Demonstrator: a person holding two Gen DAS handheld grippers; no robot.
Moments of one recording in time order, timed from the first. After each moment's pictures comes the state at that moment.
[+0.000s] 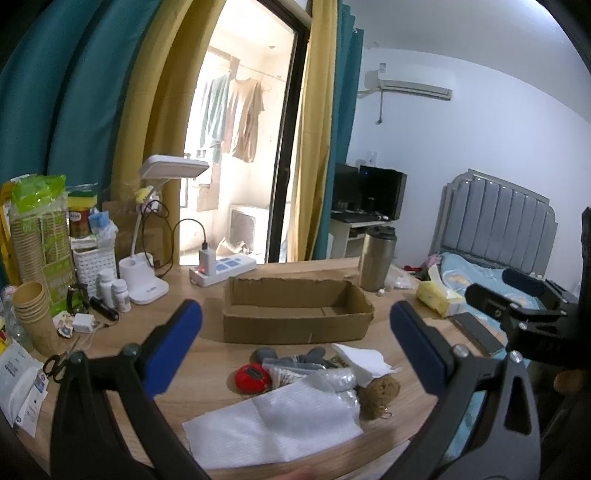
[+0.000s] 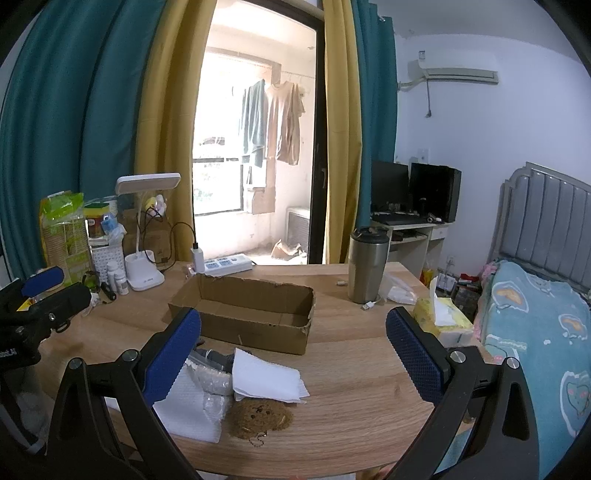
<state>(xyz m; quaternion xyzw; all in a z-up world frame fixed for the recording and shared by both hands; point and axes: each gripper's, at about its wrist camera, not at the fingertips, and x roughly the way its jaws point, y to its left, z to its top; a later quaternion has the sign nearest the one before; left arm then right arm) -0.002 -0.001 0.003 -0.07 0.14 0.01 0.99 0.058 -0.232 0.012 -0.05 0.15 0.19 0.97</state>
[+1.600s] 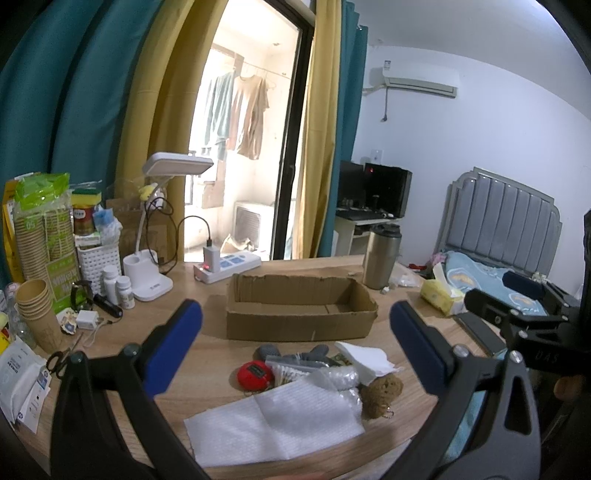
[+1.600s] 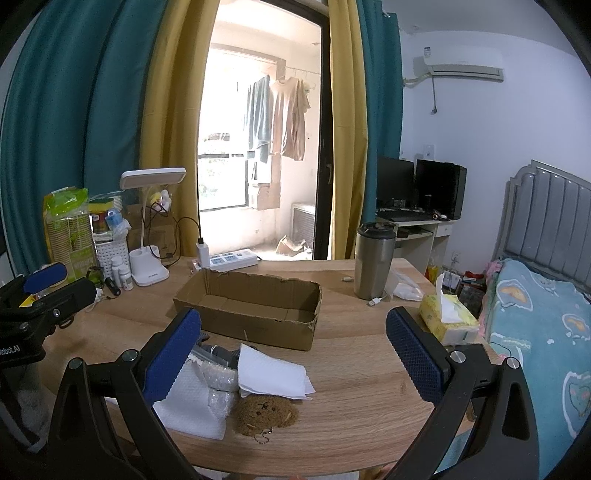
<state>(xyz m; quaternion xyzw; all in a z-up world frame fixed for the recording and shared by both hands) -0.003 0.003 0.002 -0.08 0.14 0.01 0.99 0.055 -0.226 0.010 -0.05 0.16 0.20 0.97</state>
